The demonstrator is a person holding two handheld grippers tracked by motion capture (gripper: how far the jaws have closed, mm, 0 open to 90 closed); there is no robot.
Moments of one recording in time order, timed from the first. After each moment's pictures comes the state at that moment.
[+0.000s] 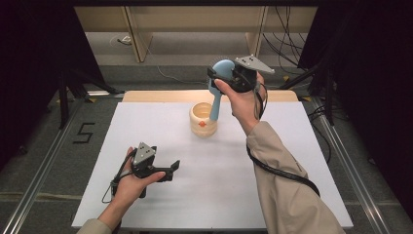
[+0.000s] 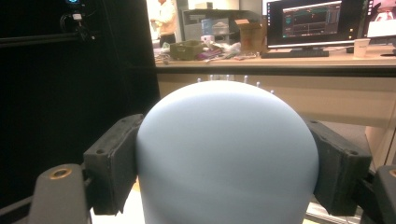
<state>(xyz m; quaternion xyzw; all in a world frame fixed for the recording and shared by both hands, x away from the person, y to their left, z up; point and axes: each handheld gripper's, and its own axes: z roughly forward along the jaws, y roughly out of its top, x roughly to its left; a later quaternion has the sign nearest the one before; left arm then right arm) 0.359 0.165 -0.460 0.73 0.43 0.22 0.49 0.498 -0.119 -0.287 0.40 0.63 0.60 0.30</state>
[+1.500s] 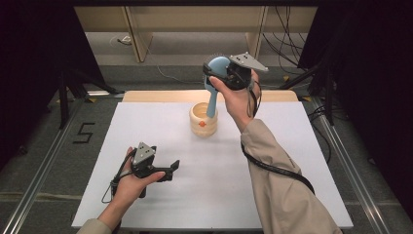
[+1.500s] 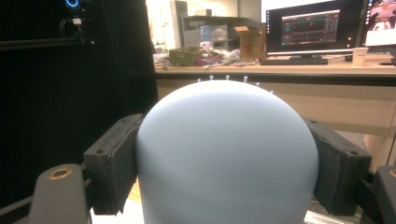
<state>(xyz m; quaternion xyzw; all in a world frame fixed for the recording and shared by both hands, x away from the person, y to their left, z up) 0.359 0.165 -0.460 0.73 0.43 0.22 0.49 0.505 -0.107 -0.287 0.39 0.62 0.61 0.31</state>
